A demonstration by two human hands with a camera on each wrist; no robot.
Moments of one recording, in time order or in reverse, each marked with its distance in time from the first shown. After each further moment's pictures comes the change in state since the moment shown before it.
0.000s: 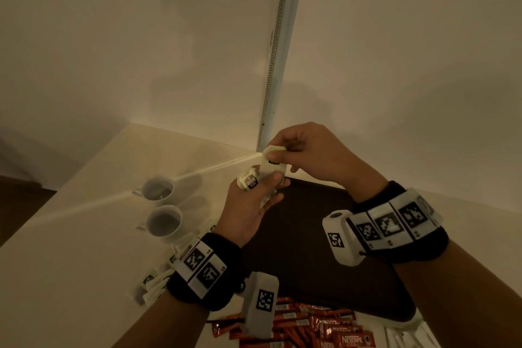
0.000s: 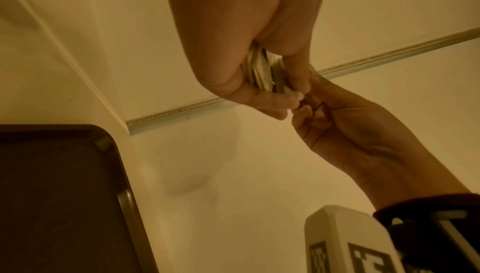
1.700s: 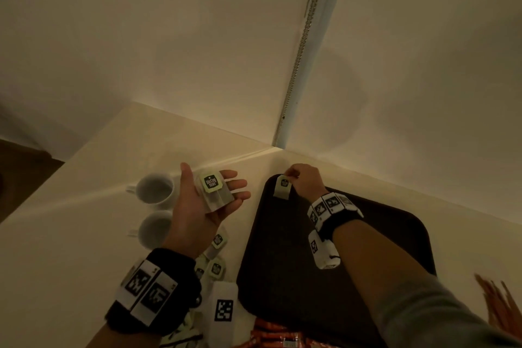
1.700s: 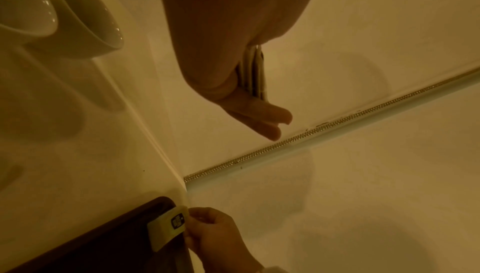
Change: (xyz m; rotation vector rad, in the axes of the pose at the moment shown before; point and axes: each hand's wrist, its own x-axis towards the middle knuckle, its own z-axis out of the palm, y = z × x) left_hand 0.054 0.016 -0.092 0.047 0.354 -0.143; right_hand 0.113 0.236 0.092 -0.236 0.105 0.390
